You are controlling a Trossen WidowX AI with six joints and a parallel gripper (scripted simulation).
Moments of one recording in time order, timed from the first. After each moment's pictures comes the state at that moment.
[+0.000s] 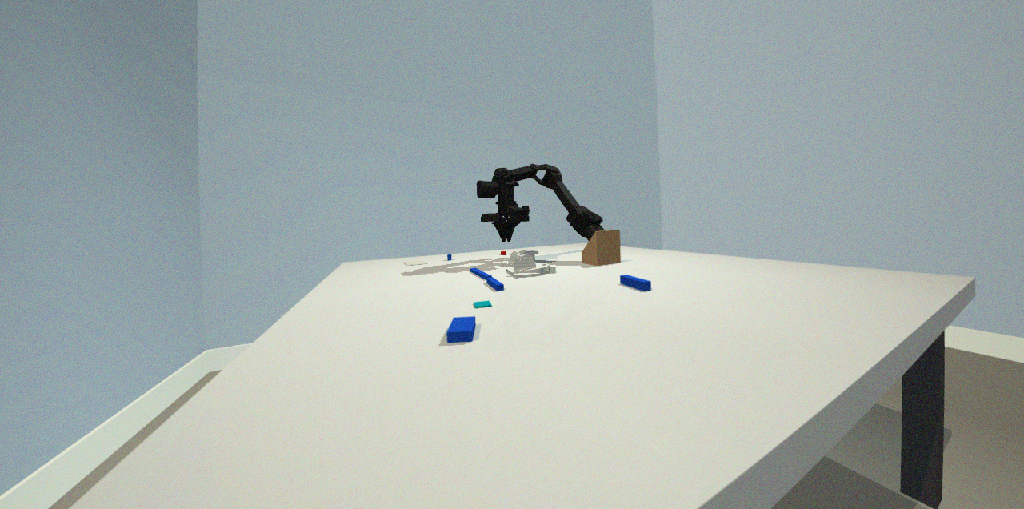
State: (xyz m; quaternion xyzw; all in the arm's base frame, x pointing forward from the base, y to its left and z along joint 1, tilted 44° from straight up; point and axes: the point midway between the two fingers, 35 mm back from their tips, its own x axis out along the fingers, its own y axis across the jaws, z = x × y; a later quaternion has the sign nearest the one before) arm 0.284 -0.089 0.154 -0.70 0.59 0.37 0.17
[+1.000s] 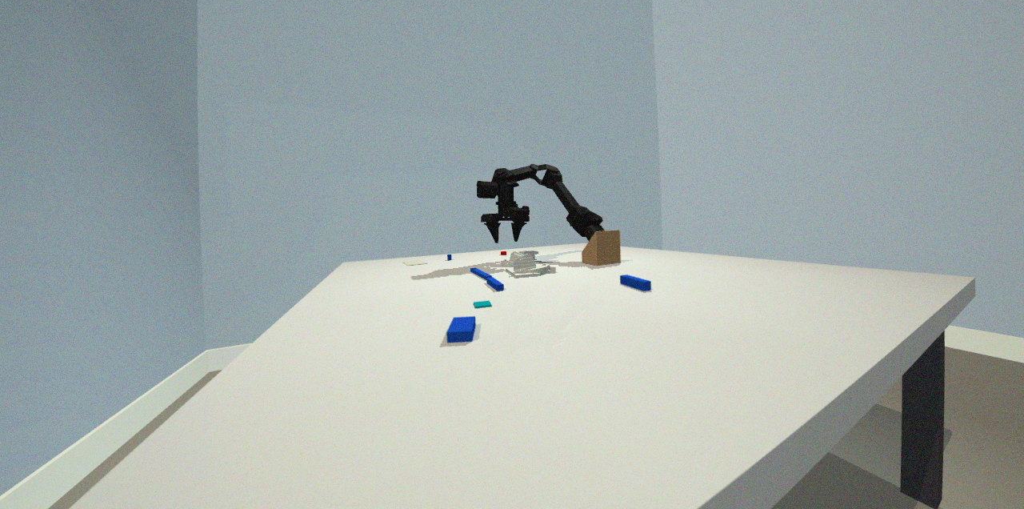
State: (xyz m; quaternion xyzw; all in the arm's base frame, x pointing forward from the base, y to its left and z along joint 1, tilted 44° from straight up) arm 0.283 -0.090 0.153 -0.70 0.59 0.37 0.17
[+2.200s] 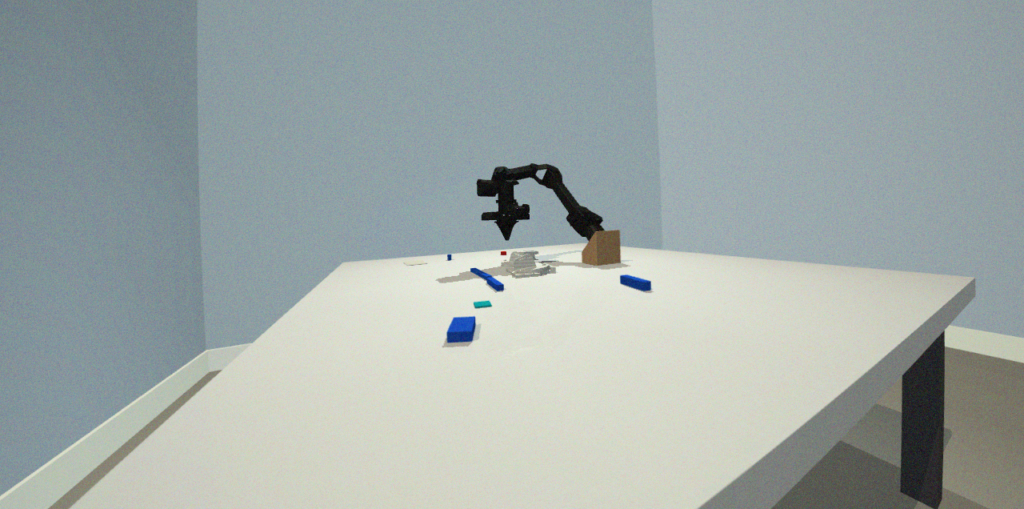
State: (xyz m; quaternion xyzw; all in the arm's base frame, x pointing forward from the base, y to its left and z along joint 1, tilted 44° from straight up) arm 0.281 -0.086 0.158 -0.70 0.59 0.37 0.17
